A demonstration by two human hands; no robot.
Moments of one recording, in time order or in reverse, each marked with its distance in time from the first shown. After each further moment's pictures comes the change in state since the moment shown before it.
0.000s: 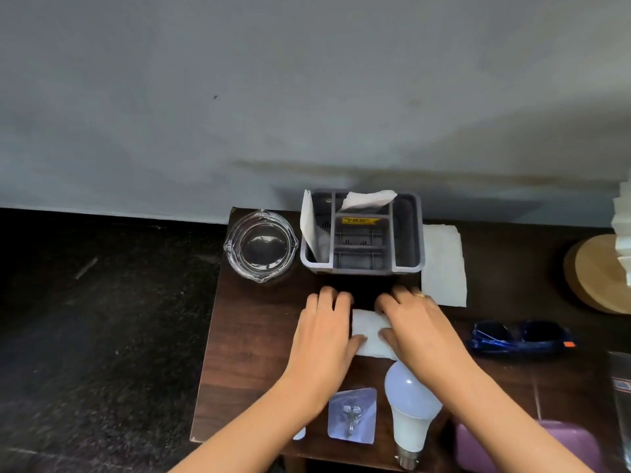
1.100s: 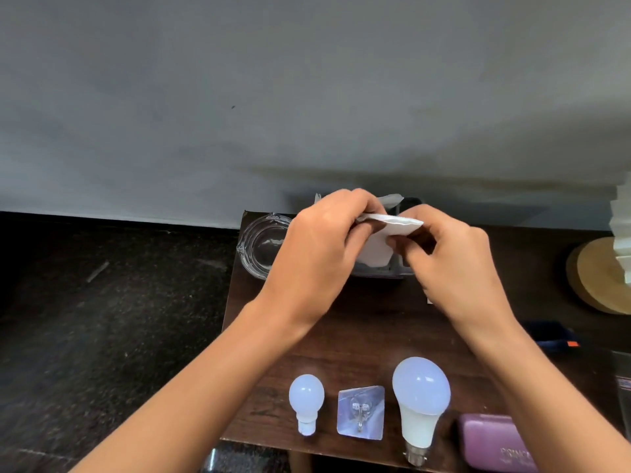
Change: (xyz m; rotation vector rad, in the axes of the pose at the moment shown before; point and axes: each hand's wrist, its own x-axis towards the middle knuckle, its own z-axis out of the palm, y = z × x) left_hand 0.036 0.026 -0.127 -0.359 0.334 0.297; right_hand 0.004 -0.011 -0.090 0.686 0.533 0.089
